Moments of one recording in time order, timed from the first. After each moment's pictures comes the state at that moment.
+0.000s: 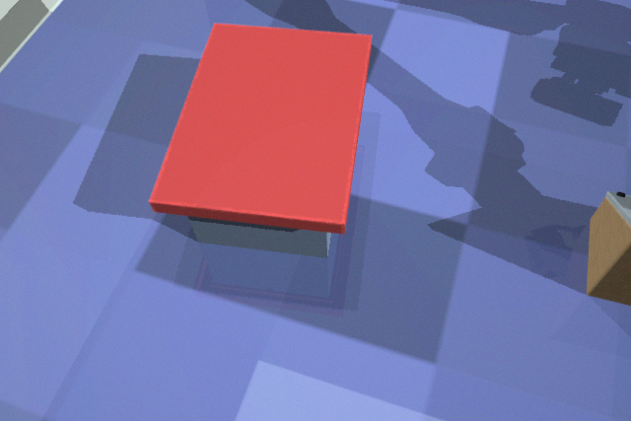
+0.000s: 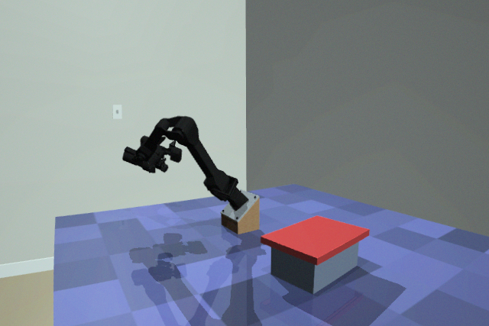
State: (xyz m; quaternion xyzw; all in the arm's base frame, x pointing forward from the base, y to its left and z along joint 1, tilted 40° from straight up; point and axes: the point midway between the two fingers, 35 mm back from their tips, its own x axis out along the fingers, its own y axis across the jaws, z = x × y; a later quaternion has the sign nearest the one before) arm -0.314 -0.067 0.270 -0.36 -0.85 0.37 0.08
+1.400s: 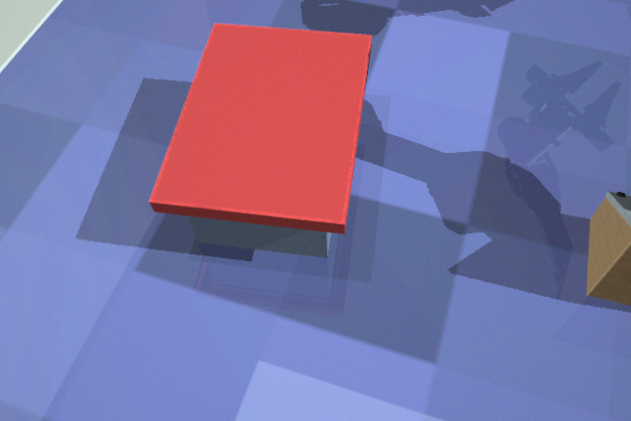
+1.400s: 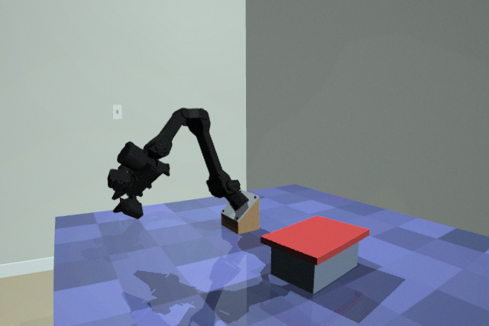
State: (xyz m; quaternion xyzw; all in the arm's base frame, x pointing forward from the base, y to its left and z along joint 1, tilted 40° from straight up) arm 0.084 -0.268 0.351 0.05 -0.17 0.80 -0.58
